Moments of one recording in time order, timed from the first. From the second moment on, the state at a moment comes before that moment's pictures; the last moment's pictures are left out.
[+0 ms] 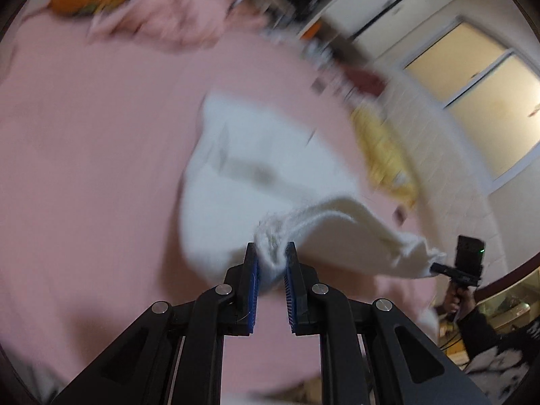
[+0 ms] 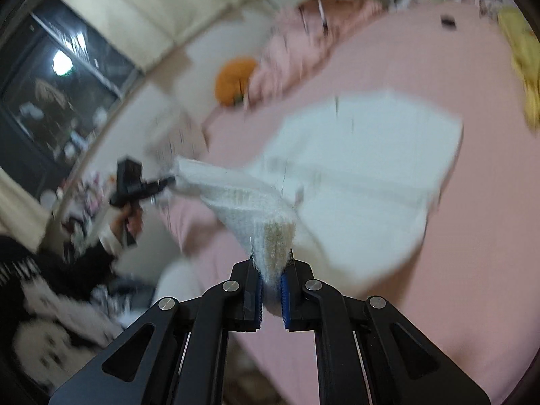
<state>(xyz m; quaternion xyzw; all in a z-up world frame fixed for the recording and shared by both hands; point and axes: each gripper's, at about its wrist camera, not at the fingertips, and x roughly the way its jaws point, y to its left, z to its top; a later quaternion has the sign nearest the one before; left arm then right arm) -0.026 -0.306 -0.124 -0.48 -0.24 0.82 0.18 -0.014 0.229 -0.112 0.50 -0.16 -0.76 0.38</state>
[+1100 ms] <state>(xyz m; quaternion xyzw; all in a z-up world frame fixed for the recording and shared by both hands) -0.024 -0.198 -0.223 -0.62 -0.08 0.78 0.01 -0.006 0.111 -0.230 0.60 0.00 -0.80 0.09</state>
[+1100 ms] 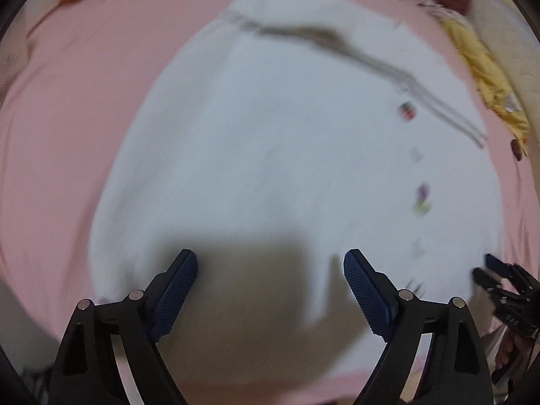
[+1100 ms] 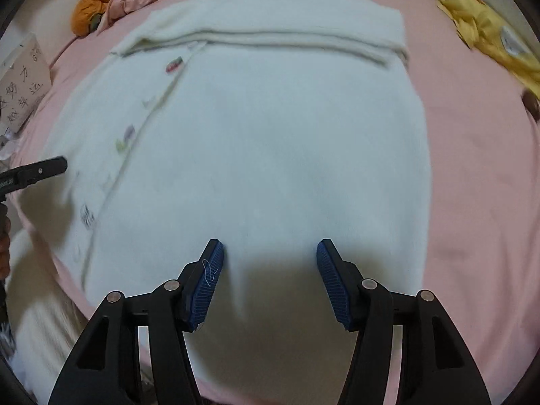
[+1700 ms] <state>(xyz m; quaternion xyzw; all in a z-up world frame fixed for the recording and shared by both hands) 0.000 -0.197 -0.162 -0.48 -0.08 0.87 0.08 -0.002 0.122 -0.242 0.64 0.05 -0.76 0.10</state>
